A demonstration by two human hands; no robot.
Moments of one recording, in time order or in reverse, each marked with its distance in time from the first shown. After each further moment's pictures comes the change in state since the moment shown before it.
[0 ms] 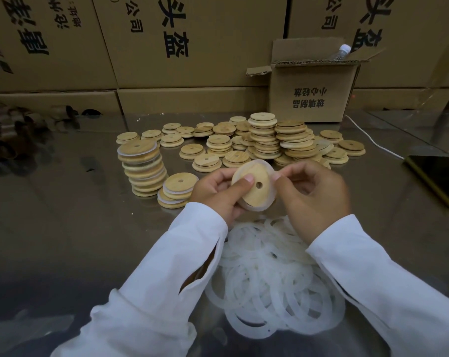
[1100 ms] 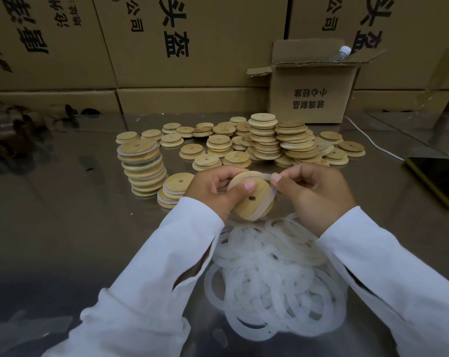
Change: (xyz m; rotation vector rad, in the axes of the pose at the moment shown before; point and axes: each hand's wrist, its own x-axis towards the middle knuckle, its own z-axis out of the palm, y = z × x) left_hand -0.004 0.014 -0.012 0.476 -0.134 0.185; right_hand 0.008 -0.012 -0.008 -0.018 -0.173 0.144
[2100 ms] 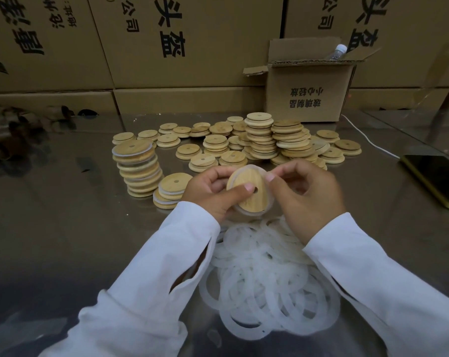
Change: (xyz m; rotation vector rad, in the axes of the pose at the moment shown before) left_hand 0.003 -0.009 0.010 -0.345 0.091 -0.153; right_hand -0.004 0.012 0.006 0.006 0.097 -0.179
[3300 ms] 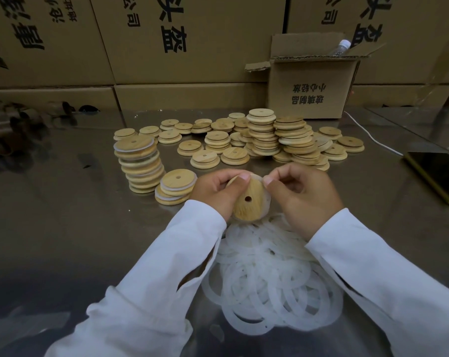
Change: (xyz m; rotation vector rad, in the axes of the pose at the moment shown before) left_hand -0.005 0.003 0.008 0.247 0.077 -0.010; right_hand 0.001 0.000 0.002 -0.001 -0.161 0.067
